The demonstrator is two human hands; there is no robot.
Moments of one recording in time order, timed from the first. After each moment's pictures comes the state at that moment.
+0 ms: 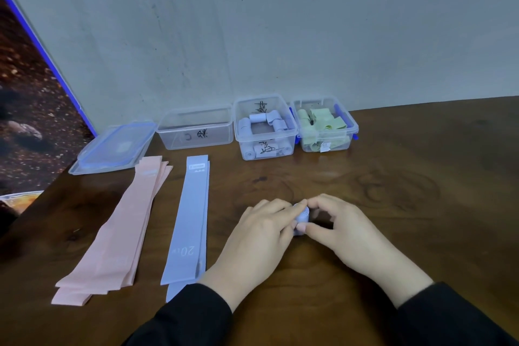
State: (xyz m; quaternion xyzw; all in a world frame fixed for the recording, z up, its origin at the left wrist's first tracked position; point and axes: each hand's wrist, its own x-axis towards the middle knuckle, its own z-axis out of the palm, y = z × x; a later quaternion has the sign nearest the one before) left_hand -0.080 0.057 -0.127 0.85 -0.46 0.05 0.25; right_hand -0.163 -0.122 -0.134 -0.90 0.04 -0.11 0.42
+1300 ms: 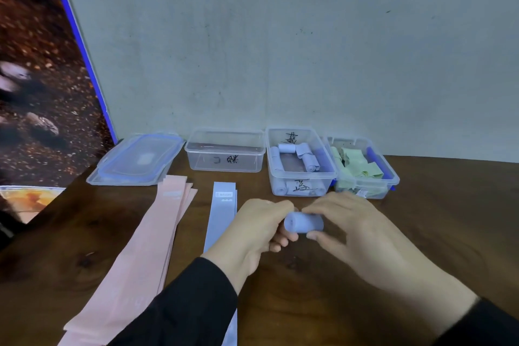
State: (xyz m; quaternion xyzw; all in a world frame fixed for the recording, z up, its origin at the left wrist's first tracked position) left_hand 0.006 0.072 -0.059 0.72 -0.04 -0.31 0.62; right_hand -0.090 -0.098 -0.059 -0.96 -0.14 -0.22 0.14
